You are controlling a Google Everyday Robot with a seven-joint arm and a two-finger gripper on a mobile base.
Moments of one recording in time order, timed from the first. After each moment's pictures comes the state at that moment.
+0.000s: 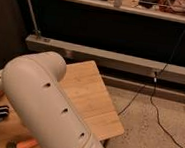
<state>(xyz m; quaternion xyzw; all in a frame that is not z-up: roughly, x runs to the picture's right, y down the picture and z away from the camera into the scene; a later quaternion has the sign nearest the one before) -0.515 0.218 0.758 -0.29 -0.13 -0.09 0.94</state>
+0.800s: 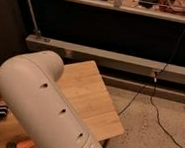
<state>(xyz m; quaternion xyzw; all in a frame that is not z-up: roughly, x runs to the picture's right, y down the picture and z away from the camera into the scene) -0.526 0.202 0.743 -0.28 -0.14 -0.09 0.95</state>
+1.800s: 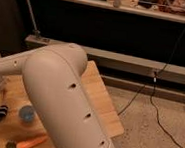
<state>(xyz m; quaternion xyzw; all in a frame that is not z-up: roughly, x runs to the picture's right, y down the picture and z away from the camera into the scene) -0.457 0.121 0.737 -0.27 -0.11 0.00 0.96</state>
